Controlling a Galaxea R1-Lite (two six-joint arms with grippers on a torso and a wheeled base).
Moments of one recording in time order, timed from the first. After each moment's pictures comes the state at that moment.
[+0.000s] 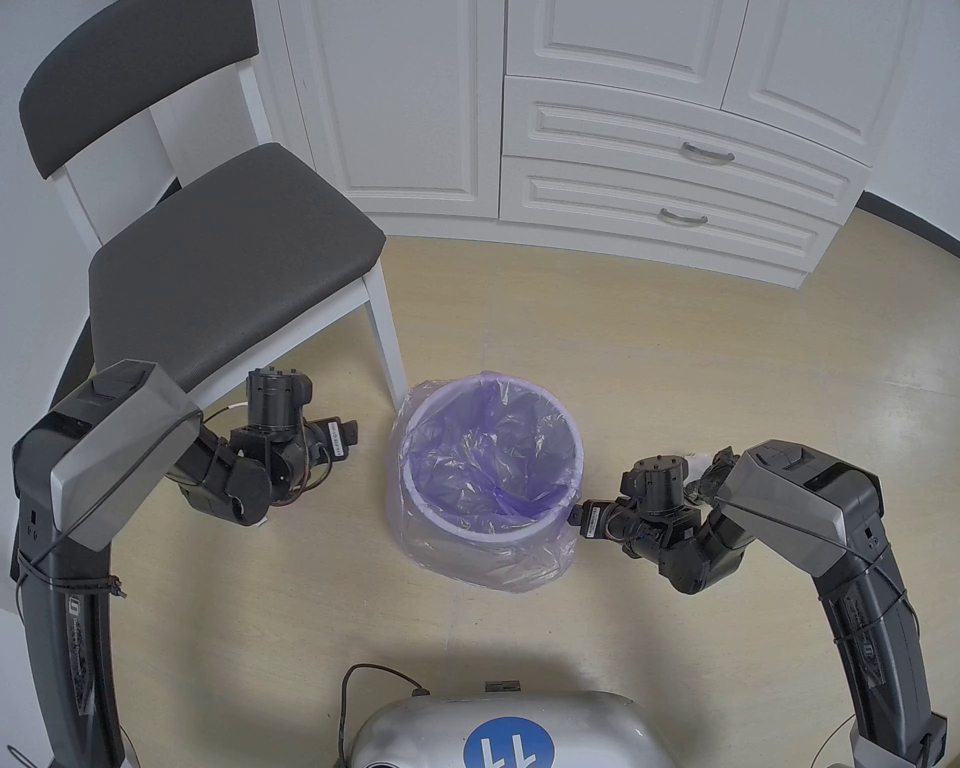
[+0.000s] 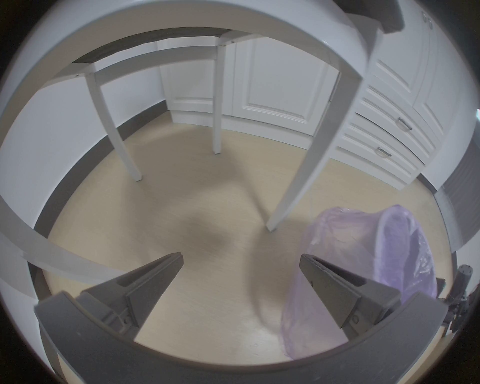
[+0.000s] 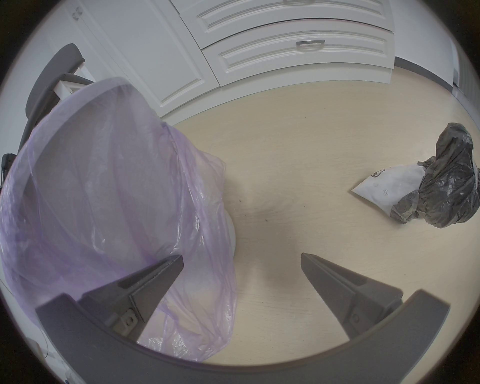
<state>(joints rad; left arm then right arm) -0.23 2.36 -1.26 -0.68 0.21 -0.26 0.35 2.69 -1.33 -0.92 0.00 0.33</state>
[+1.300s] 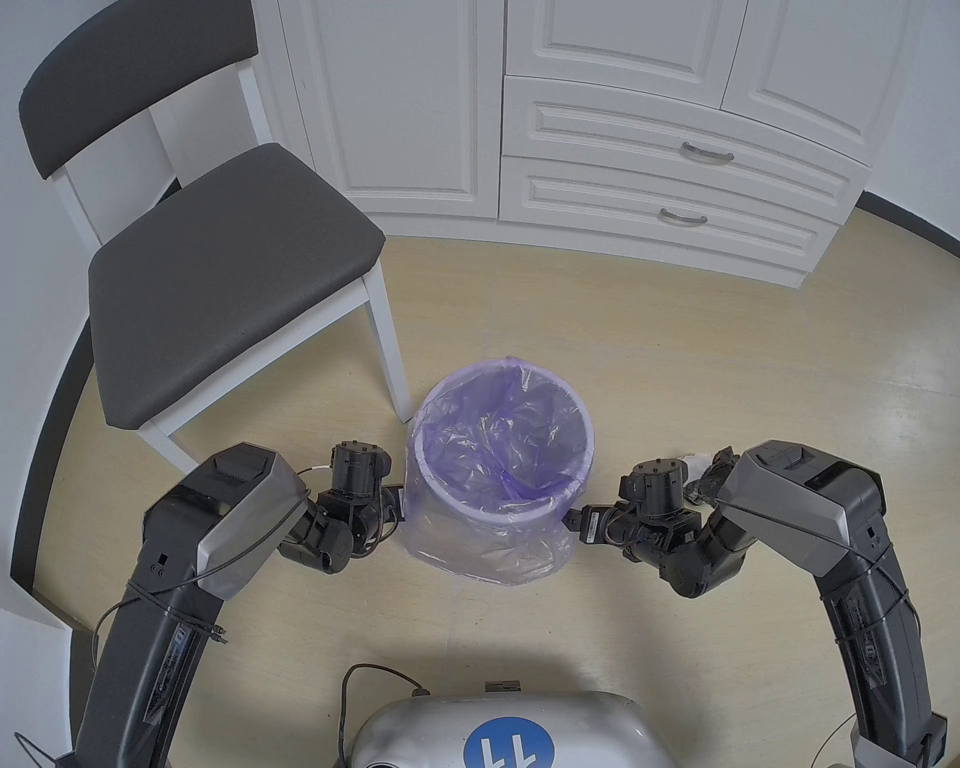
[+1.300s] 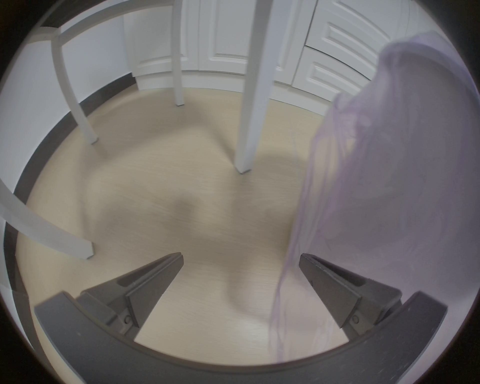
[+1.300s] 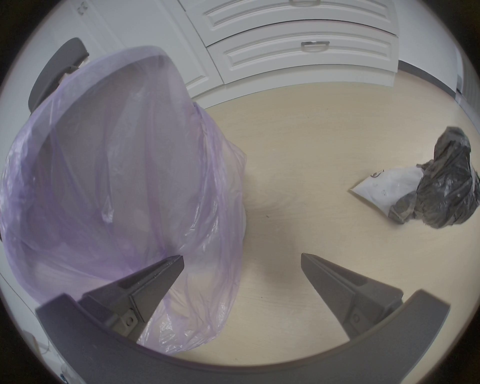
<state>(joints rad) -0.32 2.78 -1.61 -0.66 0.18 -0.26 0.36 2.67 -1.30 -0.93 -0.01 0.30</state>
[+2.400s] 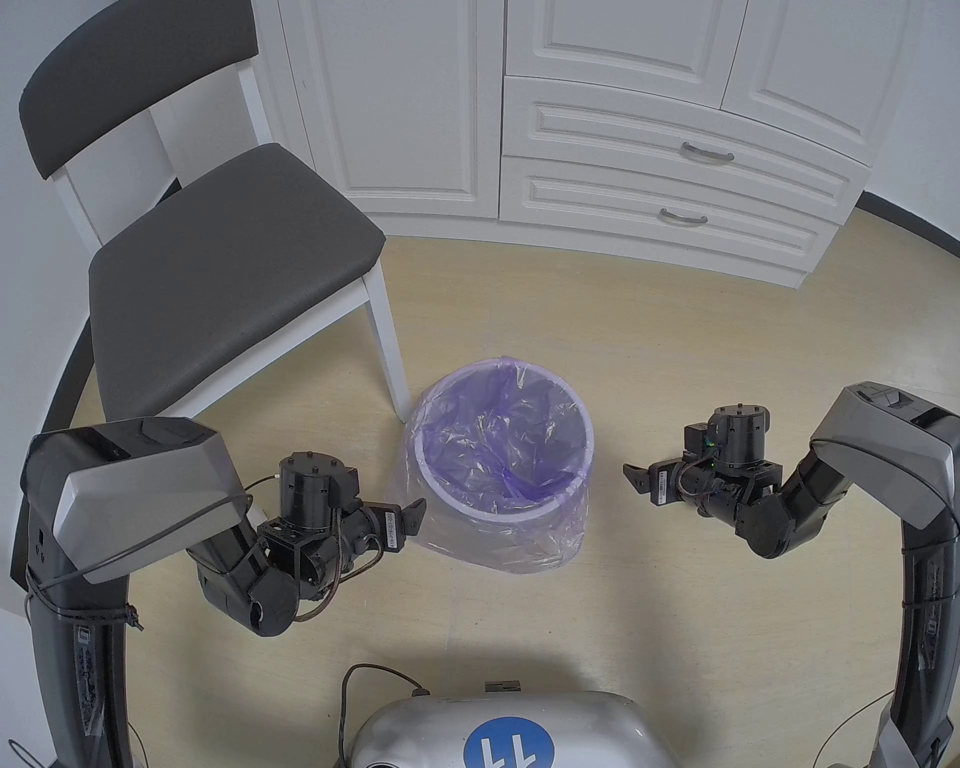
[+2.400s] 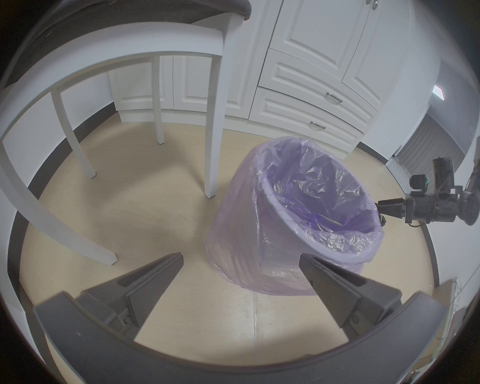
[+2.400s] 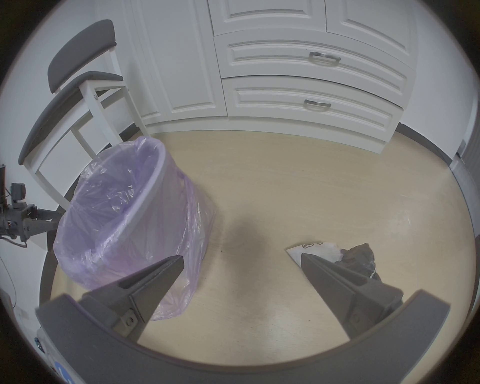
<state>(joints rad) -0.41 2.33 -0.82 -1.11 0.11 -0.18 0.24 2.35 -1.04 -0.93 -0.03 0.00</state>
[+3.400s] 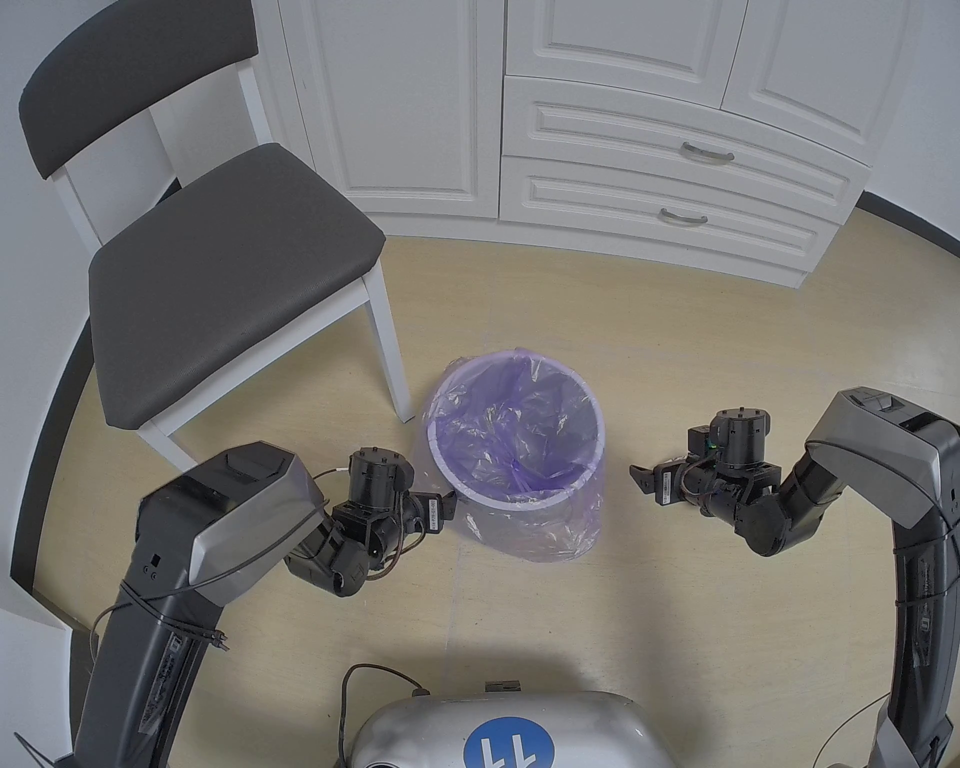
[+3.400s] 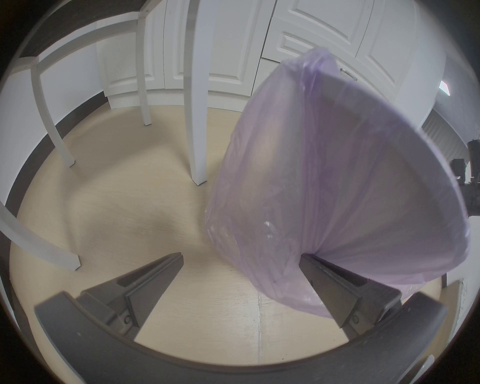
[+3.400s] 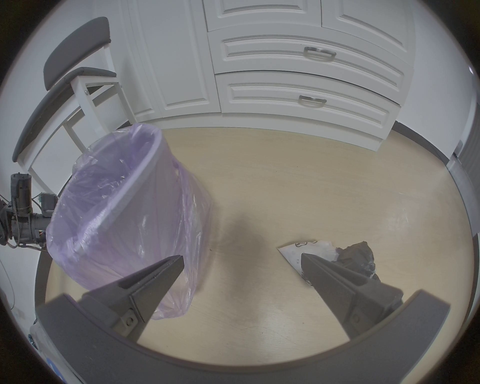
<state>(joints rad) -0.41 2.68 -1.40 -0.84 0.12 -0.18 0.21 2.41 -1.09 -0.93 -0.03 -0.02</state>
